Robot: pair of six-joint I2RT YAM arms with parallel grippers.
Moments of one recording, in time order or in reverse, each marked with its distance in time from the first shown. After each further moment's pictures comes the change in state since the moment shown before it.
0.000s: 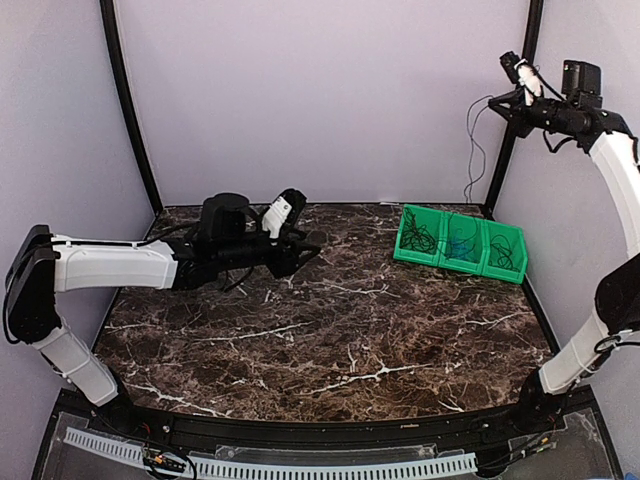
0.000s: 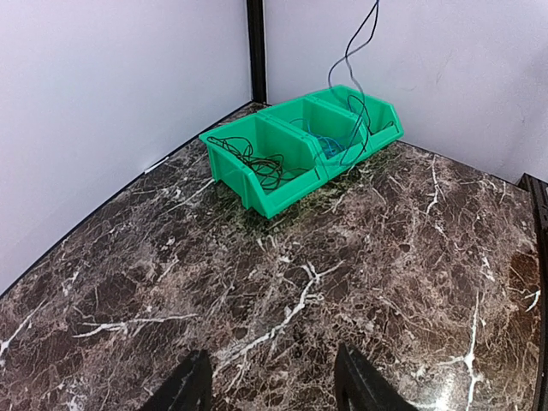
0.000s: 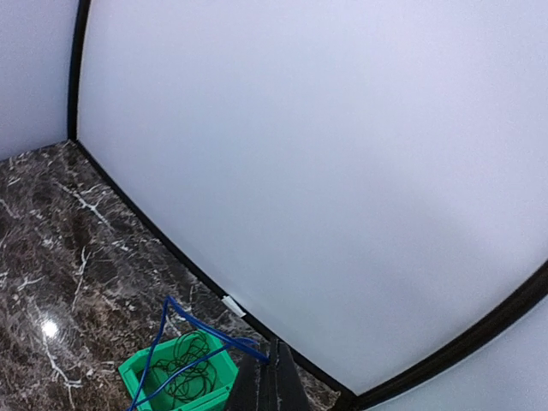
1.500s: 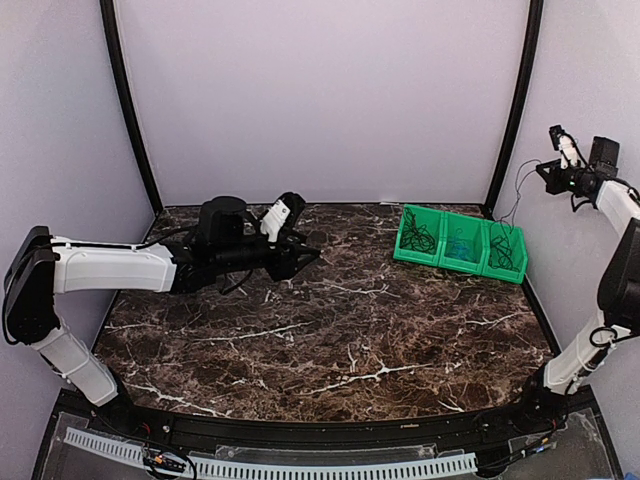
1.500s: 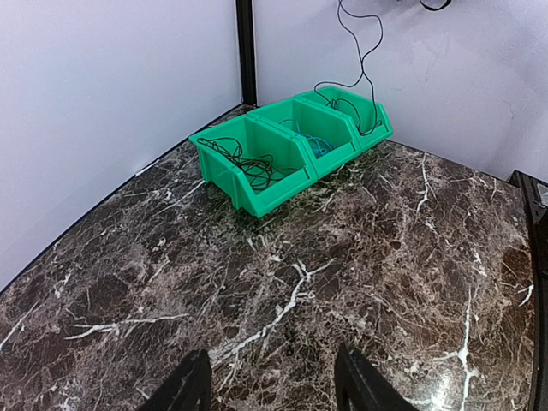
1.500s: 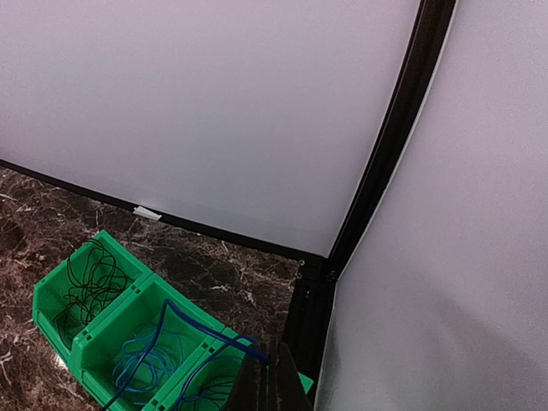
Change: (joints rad) left arm 0.003 -0.010 -0.037 0.035 0.031 0.003; right arm -0.429 0.018 -0.485 0.402 -0.048 0.180
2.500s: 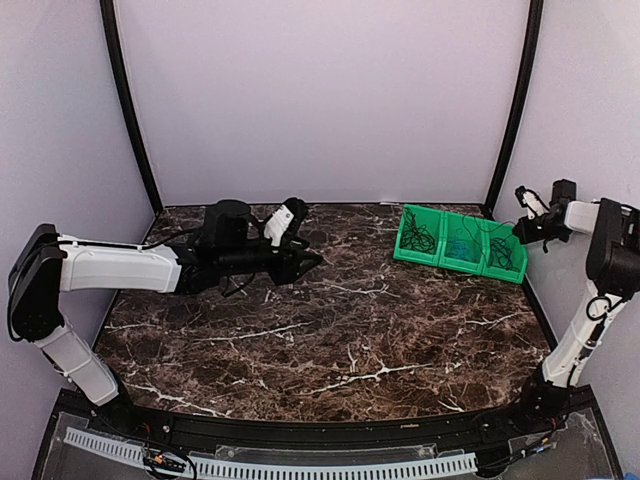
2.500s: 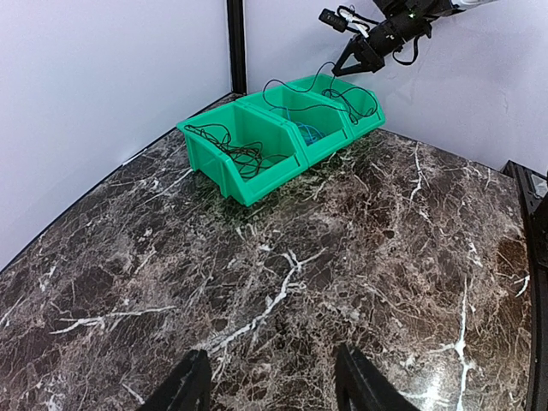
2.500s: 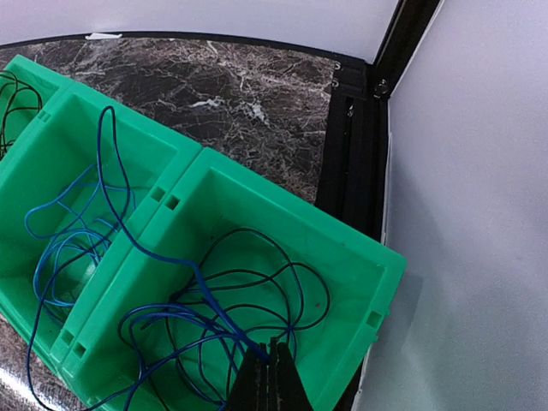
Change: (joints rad) left arm 0.000 0.029 0.000 0.000 0.028 -0.008; right arm 0.074 0.262 -0.141 -0.057 0.238 -0.105
